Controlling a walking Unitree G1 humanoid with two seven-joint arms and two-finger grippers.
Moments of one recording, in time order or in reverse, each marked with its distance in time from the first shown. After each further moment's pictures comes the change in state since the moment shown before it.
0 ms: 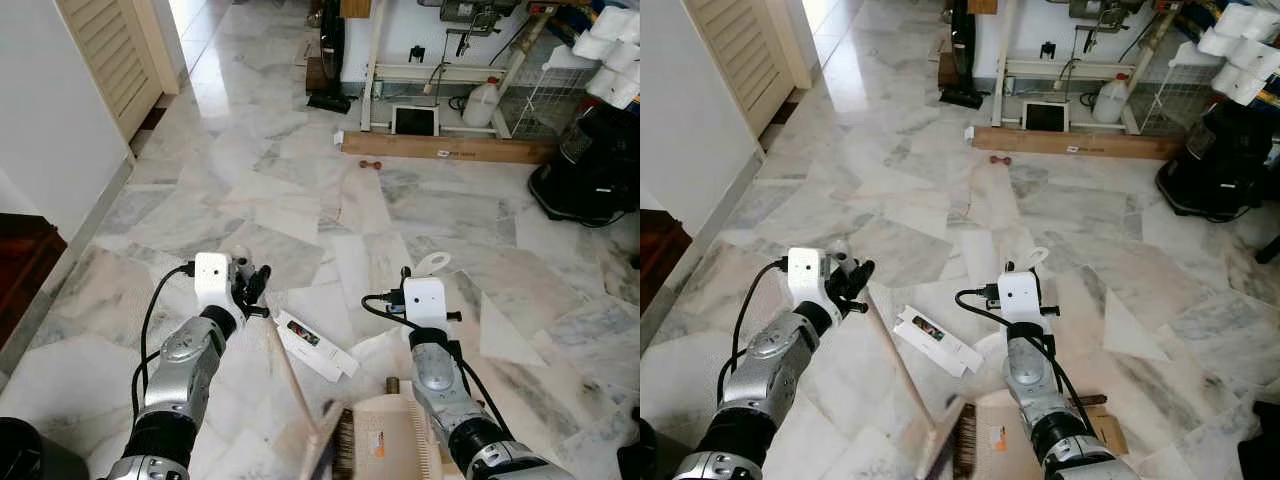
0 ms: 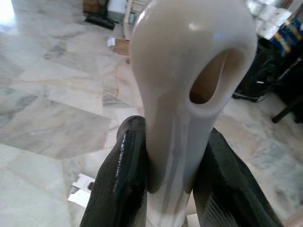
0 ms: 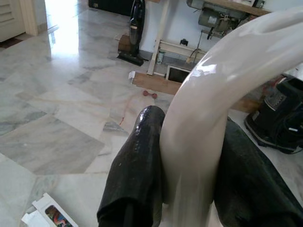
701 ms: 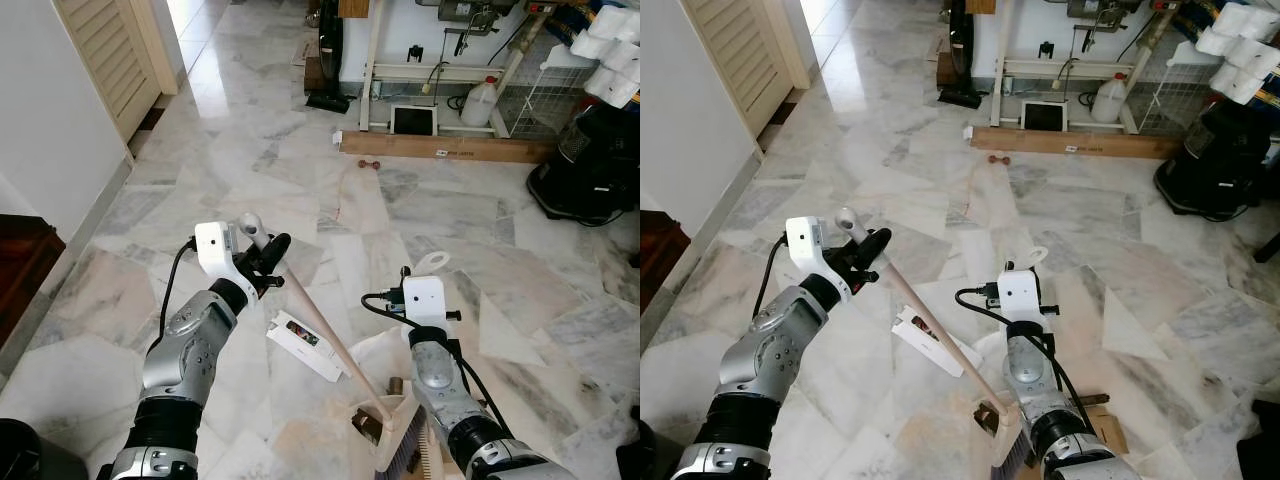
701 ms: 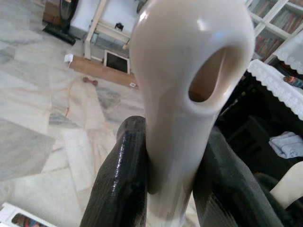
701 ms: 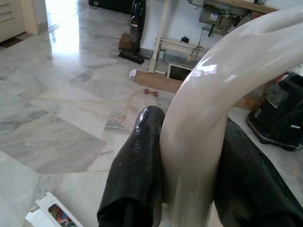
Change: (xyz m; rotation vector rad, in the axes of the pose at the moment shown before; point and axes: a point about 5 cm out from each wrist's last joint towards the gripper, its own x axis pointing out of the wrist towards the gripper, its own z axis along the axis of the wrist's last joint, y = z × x) left arm 0.006 -0.021 0.044 -0.189 -0.118 -0.129; right arm 0.001 0.005 0.002 0.013 0.008 0.013
